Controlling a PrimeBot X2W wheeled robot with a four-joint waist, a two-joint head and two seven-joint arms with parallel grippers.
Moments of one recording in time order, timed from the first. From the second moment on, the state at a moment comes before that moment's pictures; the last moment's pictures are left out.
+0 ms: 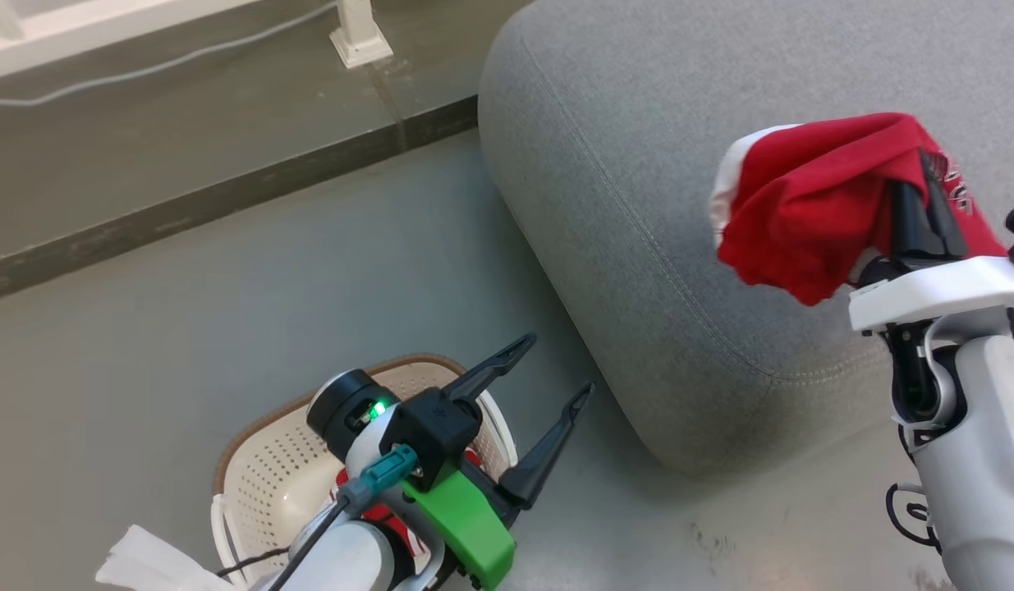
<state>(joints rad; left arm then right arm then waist) -0.28 0.21 -0.79 -0.14 -0.42 -0.07 0.00 -0.34 -0.19 0.10 0.27 0.45 0.02 -0.25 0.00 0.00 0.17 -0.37</state>
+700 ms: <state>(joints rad) -0.39 0.21 -0.80 -0.17 -0.39 -0.07 0.06 -0.55 -0.26 -0.06 0.35 0.47 0.02 -0.25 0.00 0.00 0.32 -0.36</state>
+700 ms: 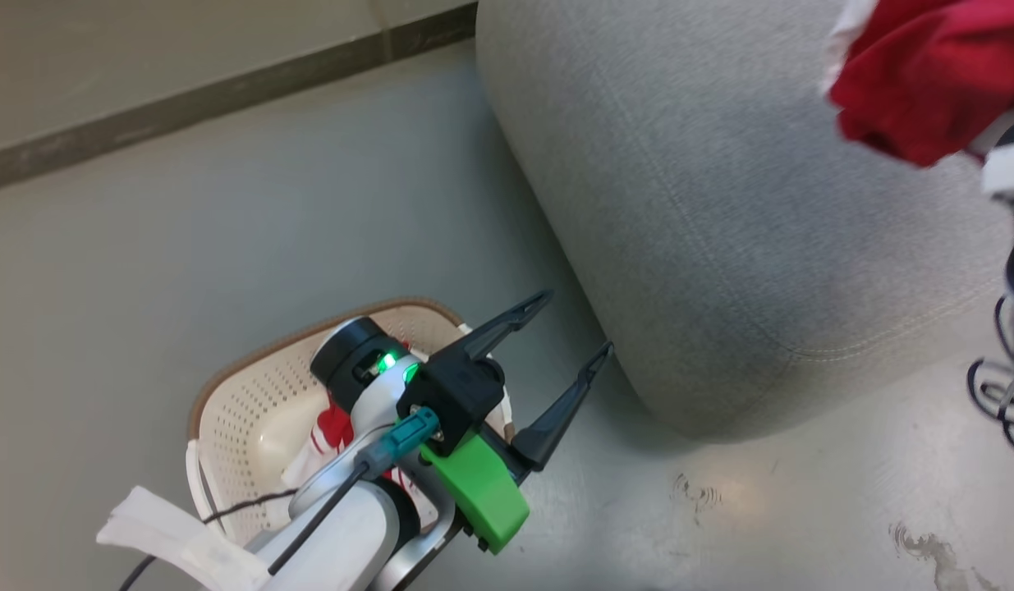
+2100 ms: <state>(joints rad) -0.53 0.22 -0.80 -0.15 -0.34 -0.09 0.06 -0.82 -0.31 -0.17 0.77 0.50 0.03 -0.25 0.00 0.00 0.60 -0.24</state>
